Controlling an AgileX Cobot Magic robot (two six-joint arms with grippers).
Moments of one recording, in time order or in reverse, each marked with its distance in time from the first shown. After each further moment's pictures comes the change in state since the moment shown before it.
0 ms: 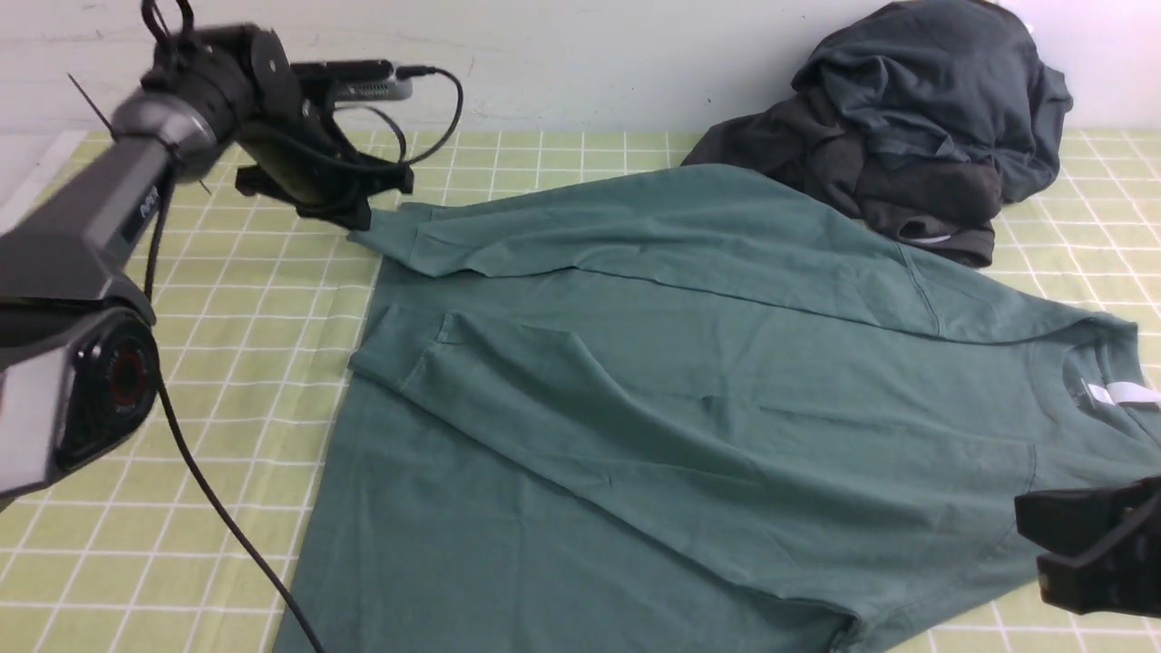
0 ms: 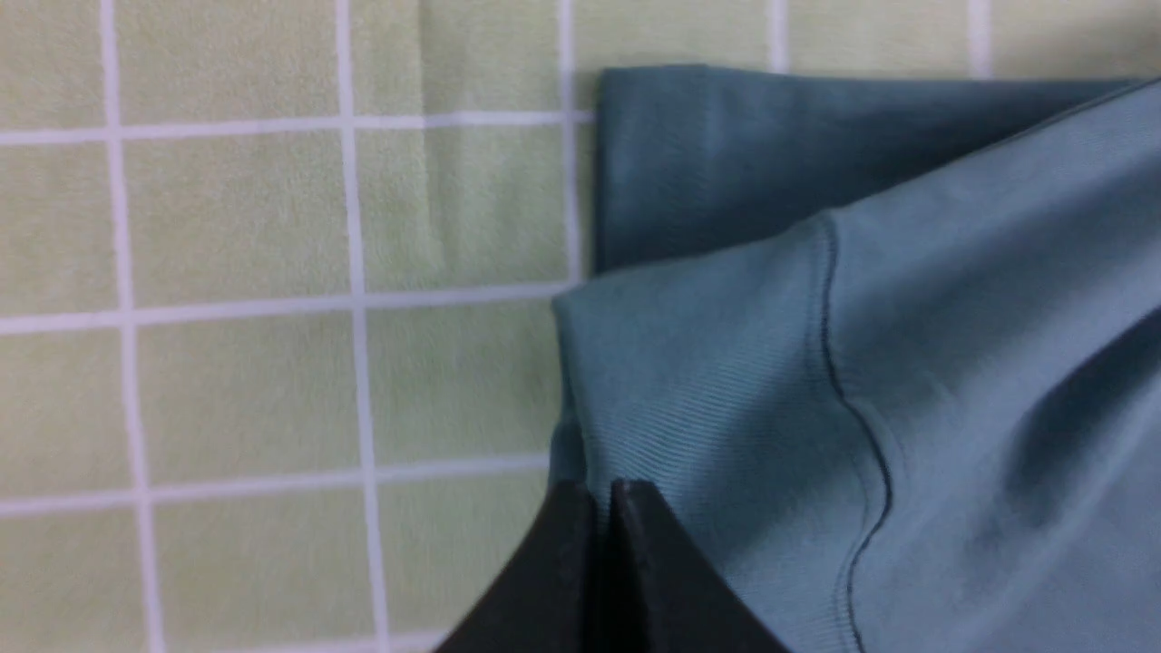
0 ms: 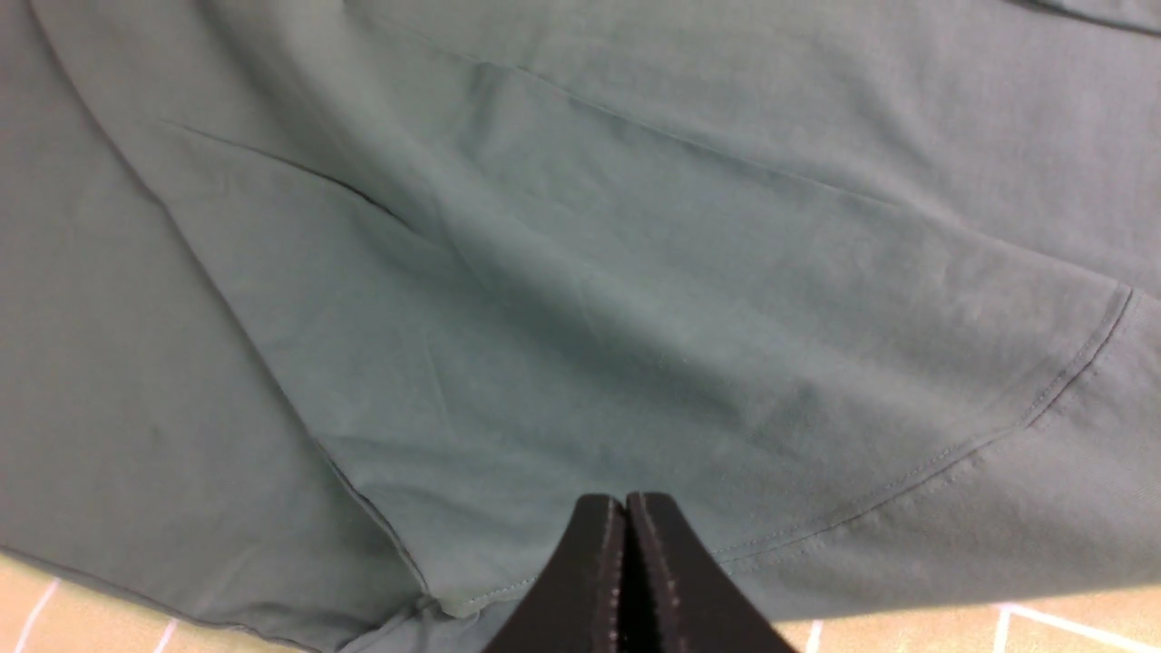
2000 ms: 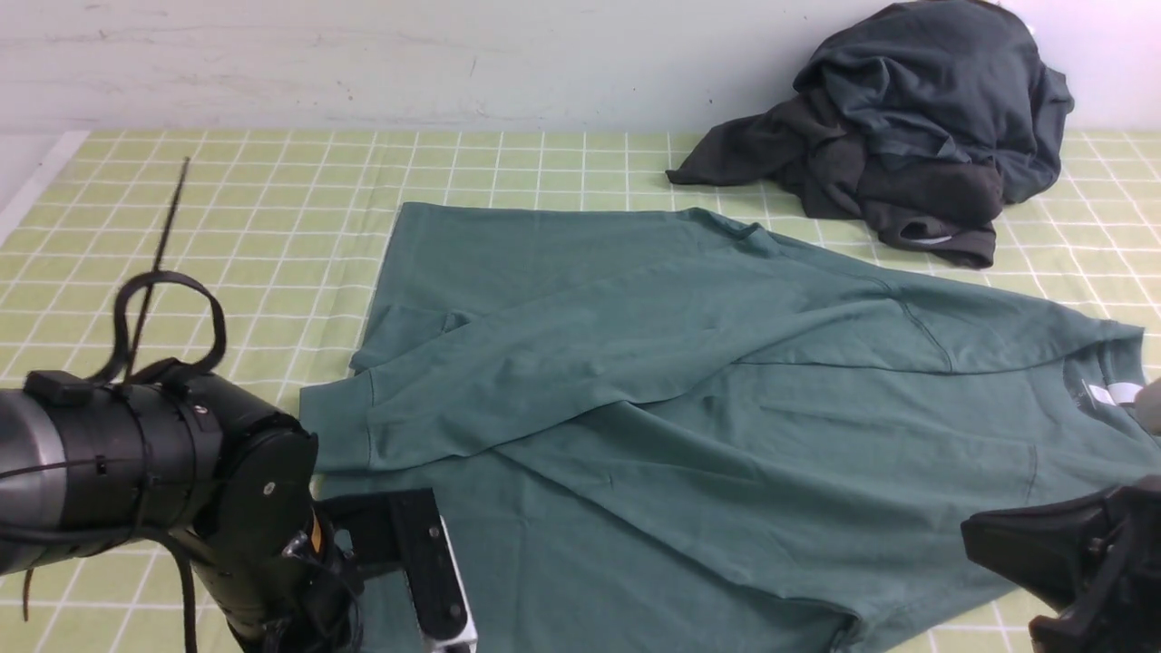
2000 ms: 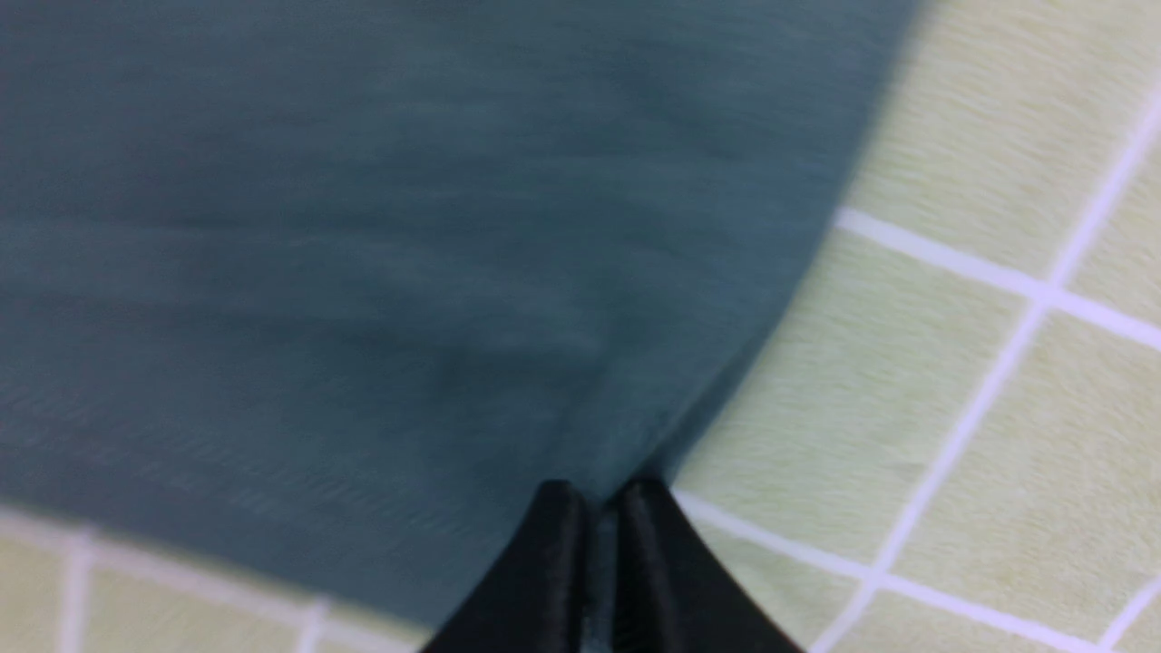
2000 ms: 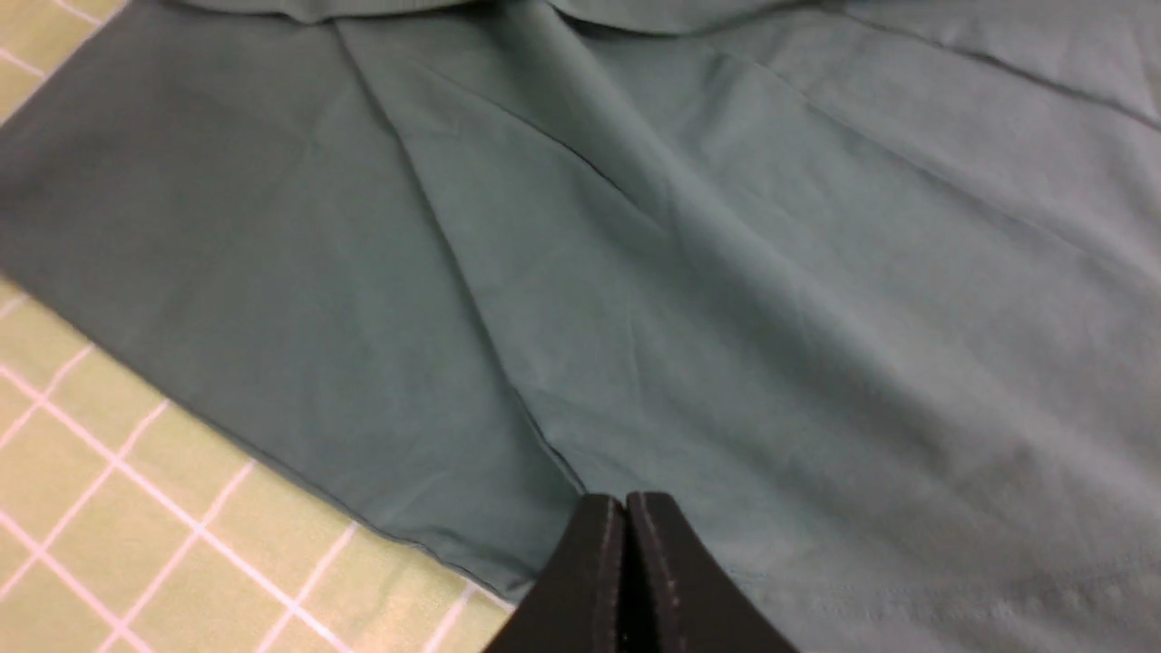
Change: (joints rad) right arm 0.000 -0.039 -0.003 0.297 0.144 -0.438; left arm -0.424 -0.923 1.714 0.223 -0.367 0.572
